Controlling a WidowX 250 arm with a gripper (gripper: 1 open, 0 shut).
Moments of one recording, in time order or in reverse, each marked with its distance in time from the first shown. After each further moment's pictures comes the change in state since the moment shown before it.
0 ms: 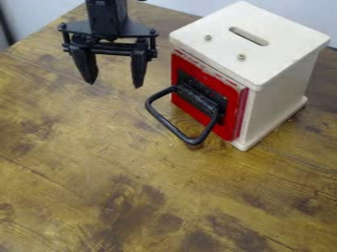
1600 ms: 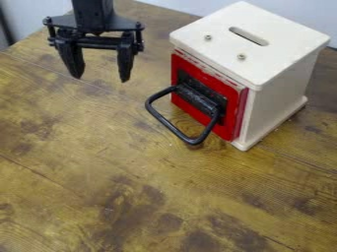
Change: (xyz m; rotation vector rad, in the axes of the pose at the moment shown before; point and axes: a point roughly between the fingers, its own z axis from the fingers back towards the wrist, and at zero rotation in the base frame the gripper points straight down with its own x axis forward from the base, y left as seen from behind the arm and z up) arm 0.004 0.016 0.001 0.014 0.004 0.019
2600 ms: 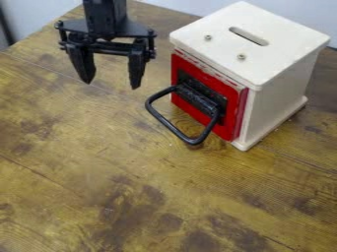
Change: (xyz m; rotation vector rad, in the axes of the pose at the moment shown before) arm -0.009 -0.015 0.008 -0.004 -0.004 -0.037
